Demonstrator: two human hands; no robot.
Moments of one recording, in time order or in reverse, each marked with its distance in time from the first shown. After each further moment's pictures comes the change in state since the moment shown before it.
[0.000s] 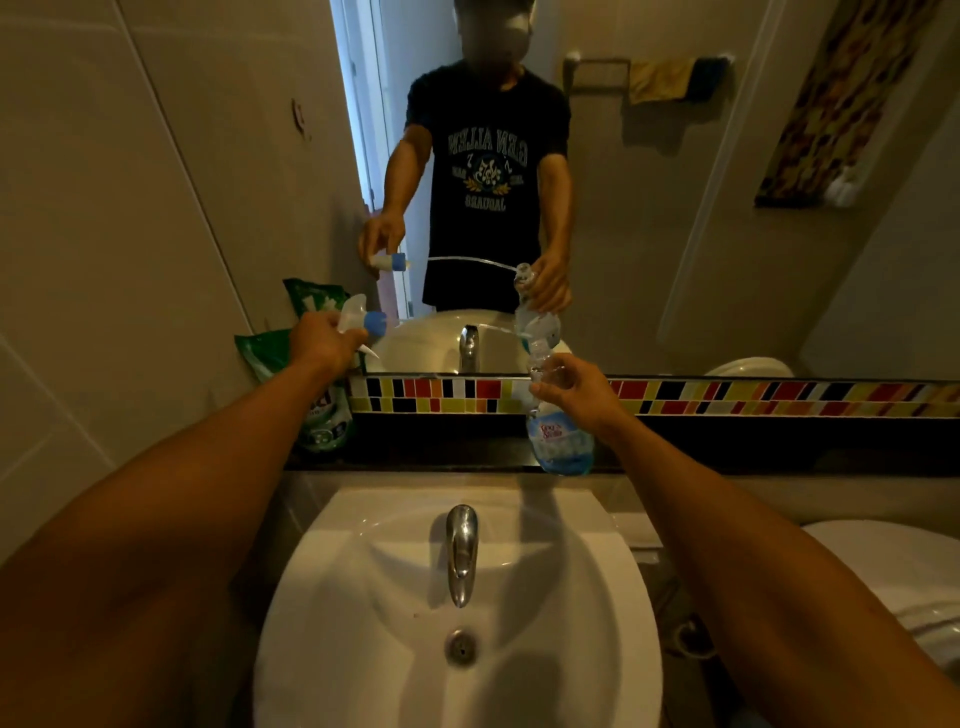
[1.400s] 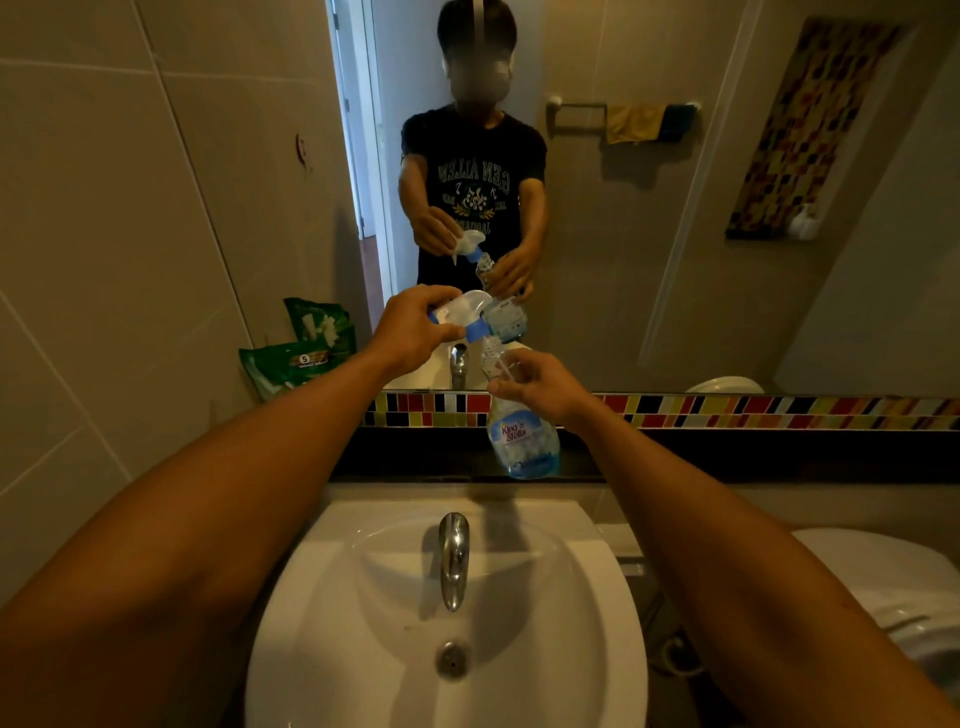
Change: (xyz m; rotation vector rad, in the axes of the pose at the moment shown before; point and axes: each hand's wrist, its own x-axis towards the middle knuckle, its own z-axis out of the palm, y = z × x) left_hand -0.047 0.074 0.036 -0.040 -0.224 0.569; right_hand -0.011 -0.060 0.014 -0.057 -0.148 -0.104
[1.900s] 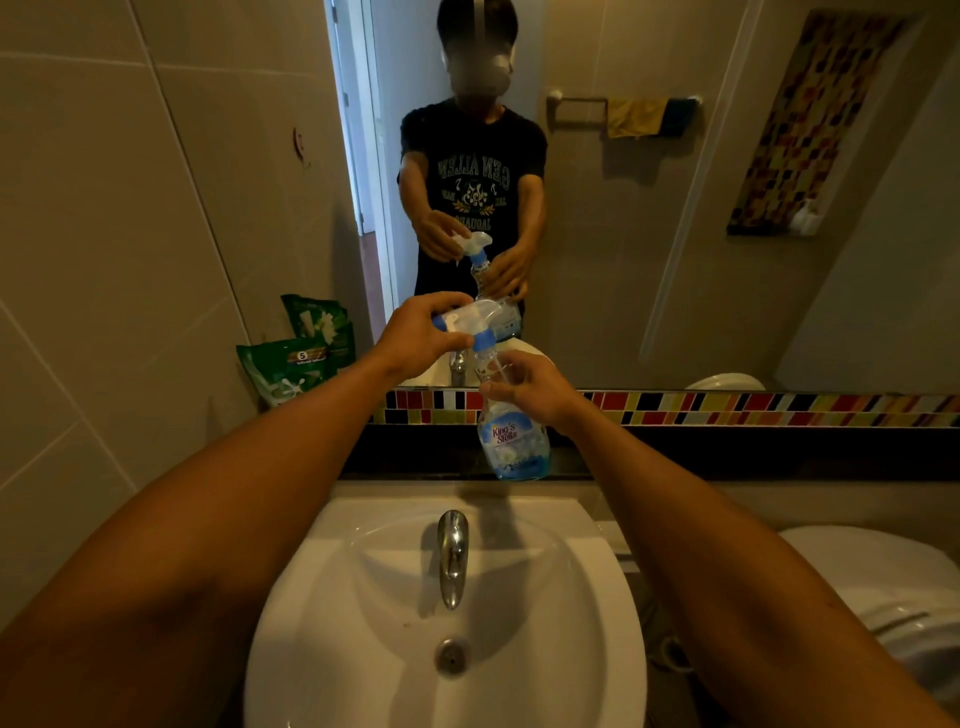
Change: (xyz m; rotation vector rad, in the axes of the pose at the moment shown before) left_hand -0.001 -0.006 0.013 -0.145 -0.085 -0.015; right_hand 0.002 0.001 0.011 0.038 0.000 0.028
